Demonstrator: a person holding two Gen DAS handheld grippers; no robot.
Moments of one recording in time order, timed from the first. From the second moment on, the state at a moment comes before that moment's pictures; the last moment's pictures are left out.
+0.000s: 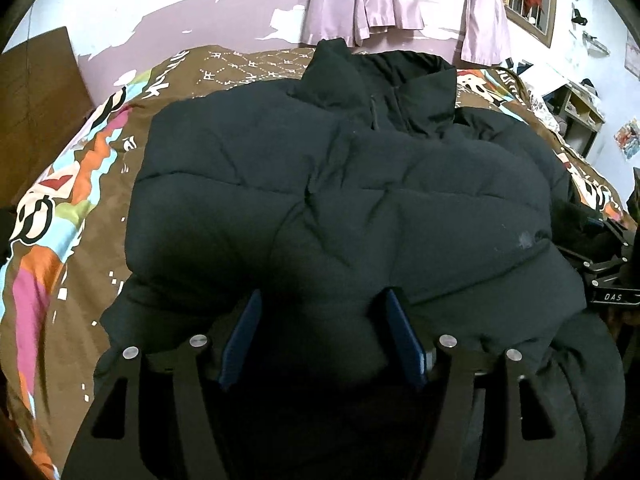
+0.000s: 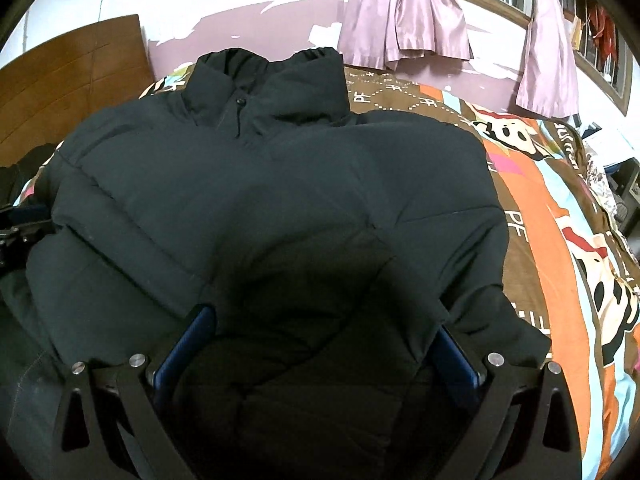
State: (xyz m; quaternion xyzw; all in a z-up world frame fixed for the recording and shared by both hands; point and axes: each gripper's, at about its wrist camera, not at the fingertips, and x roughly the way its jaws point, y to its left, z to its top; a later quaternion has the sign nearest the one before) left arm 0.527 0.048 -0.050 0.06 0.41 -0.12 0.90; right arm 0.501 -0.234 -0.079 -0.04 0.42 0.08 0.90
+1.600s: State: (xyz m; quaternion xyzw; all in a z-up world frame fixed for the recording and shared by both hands) left arm 0.607 0.062 0.023 -0.04 0.42 -0.11 0.90; right arm 0.590 -0.240 -0.002 0.07 0.41 0.10 0.90
